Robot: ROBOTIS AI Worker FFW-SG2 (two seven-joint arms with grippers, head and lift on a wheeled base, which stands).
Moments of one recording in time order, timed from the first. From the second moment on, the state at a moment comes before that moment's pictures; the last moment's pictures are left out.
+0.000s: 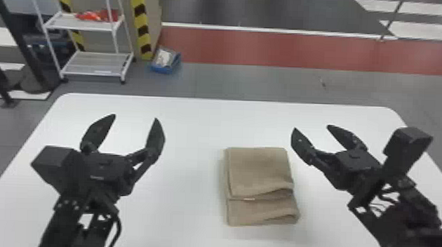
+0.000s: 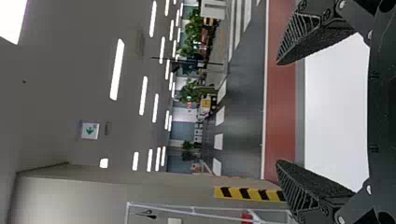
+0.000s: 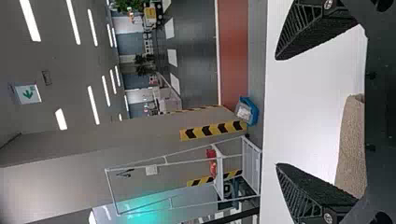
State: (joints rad) left arm 0.39 0.13 -0.12 -2.07 0.12 0.00 0.05; right arm 0.25 -0.08 -0.12 -2.06 -0.21 0.40 0.36
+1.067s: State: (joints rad) left arm 0.42 0.16 -0.17 -2.03 0.01 -0.05 0.18; right arm 0.54 -0.06 -0.12 -2.11 -0.20 -0.02 0.19
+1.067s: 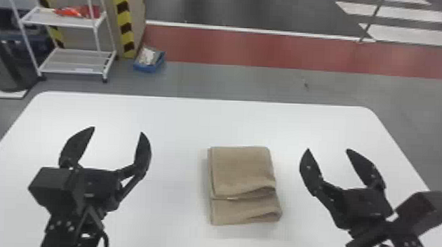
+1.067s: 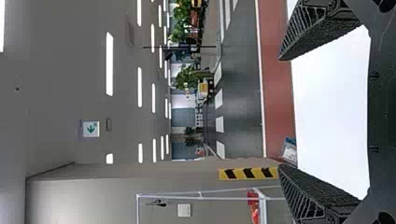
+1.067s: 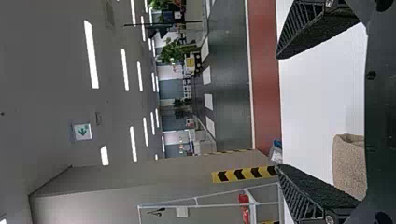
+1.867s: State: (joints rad) left arm 0.44 0.17 -0.13 -2.05 0.03 -0.06 0.18; right arm 0.56 -0.06 -0.17 -2.12 -0.26 -0.04 0.19
